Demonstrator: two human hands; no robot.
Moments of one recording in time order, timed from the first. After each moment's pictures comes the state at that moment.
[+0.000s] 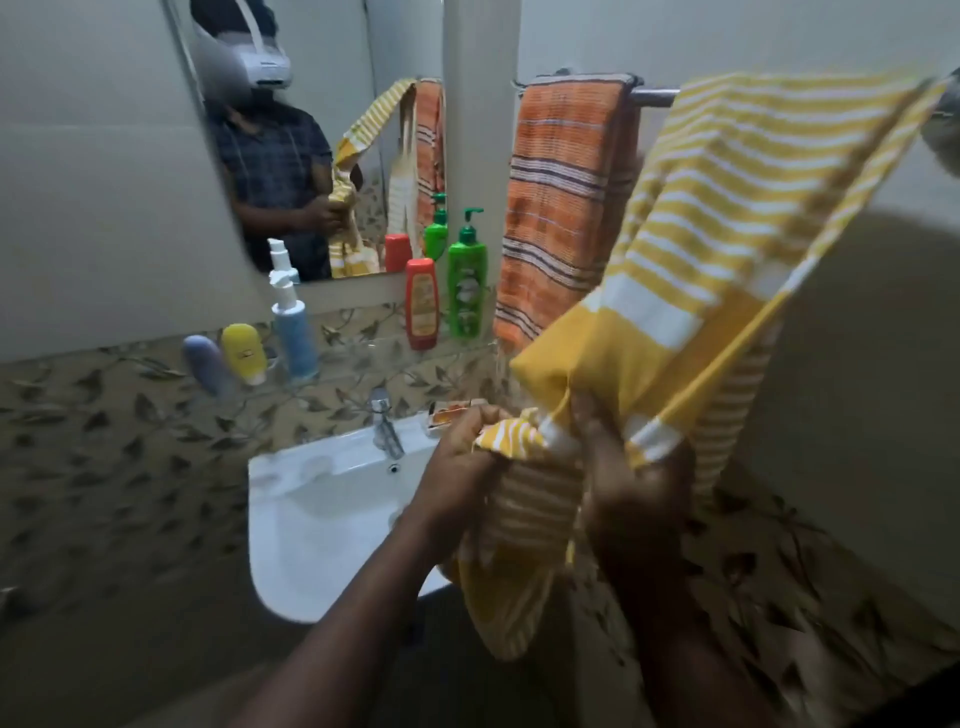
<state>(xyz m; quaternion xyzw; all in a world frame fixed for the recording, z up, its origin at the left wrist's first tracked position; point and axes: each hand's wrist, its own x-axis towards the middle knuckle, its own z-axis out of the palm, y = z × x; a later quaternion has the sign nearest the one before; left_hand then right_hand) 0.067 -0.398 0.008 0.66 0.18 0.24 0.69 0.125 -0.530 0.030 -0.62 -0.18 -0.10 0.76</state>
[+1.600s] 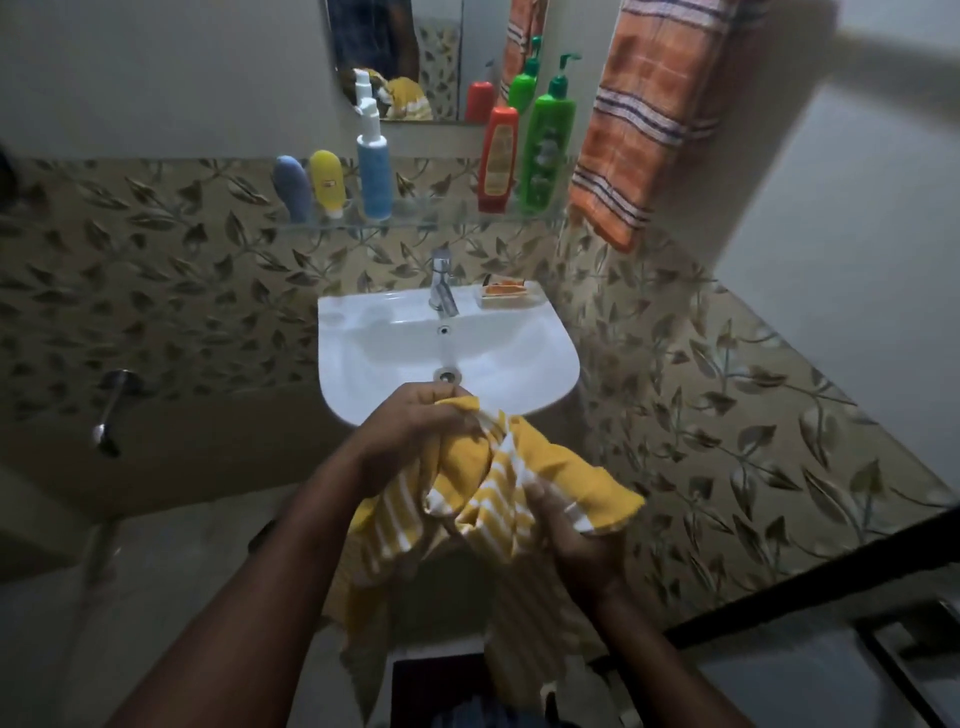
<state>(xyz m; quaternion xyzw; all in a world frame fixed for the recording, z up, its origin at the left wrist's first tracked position) -0.094 -0.408 -0.068 0.64 0.22 0.13 0.72 0.025 -0.616 -0.141 -0.66 -0.33 0.15 0.66</state>
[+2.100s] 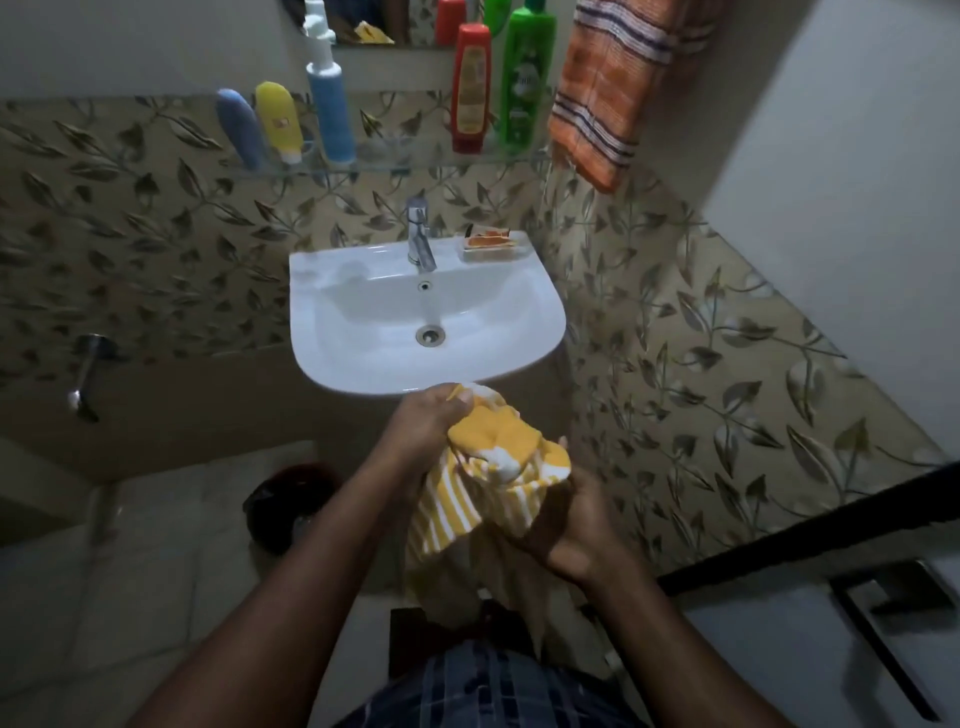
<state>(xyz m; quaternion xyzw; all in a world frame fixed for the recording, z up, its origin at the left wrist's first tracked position) -0.045 -0.469 -0.120 0.56 0.39 0.18 0.71 0.073 -0.627 -0.187 -0.42 0.06 0.61 0.67</state>
